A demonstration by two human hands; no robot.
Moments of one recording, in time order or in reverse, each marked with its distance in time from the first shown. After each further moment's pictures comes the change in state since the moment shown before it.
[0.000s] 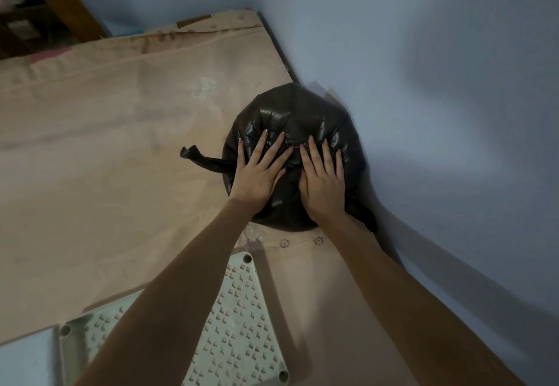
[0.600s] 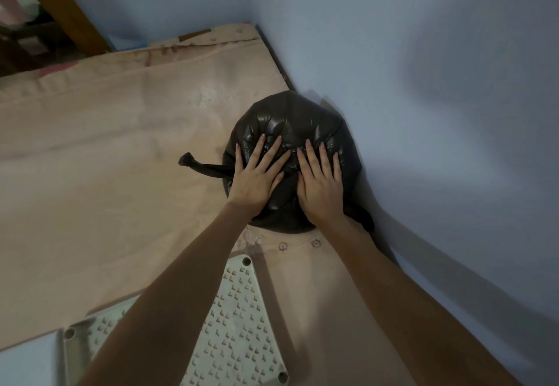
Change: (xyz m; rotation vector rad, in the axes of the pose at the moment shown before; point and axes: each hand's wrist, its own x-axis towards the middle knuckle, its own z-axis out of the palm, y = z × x) left_hand 0.002 0.001 -0.011 0.013 0.006 0.000; right_hand 0.001 -0.002 -0.009 0.018 0.041 -0.020
